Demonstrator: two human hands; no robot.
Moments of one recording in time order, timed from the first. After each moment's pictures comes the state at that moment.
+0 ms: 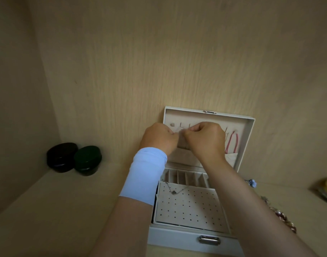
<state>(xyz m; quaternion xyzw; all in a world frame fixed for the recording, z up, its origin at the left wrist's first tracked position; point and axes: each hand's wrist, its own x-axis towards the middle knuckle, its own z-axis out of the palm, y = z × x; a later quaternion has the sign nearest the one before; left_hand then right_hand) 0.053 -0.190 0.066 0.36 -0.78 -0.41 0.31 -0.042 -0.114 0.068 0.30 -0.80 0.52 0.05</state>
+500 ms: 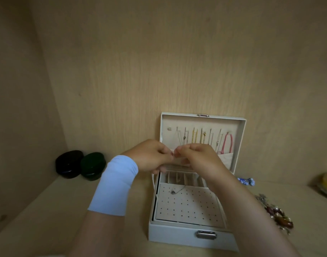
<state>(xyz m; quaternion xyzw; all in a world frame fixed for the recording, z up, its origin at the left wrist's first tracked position) 0.101 -0.188 0.073 0.25 -0.86 -0.44 0.10 -0.017 -0.067 0.058 0.35 -0.71 0.57 -0.23</state>
